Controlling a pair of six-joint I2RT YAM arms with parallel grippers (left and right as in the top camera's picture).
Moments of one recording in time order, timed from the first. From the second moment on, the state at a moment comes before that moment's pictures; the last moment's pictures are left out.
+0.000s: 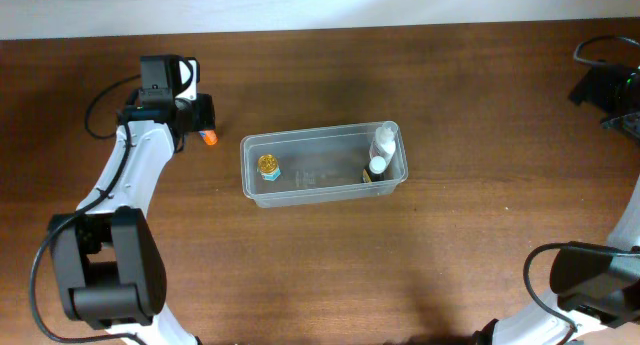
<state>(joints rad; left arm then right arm) 0.02 1.88 1.40 -0.46 0.03 -0.01 -0.42 1.86 2.20 -1.57 0.10 0.34</state>
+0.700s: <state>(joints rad) -0.17 1.40 1.40 -0.78 0.03 -0.01 -0.42 1.86 2.20 -1.57 0.10 0.34</state>
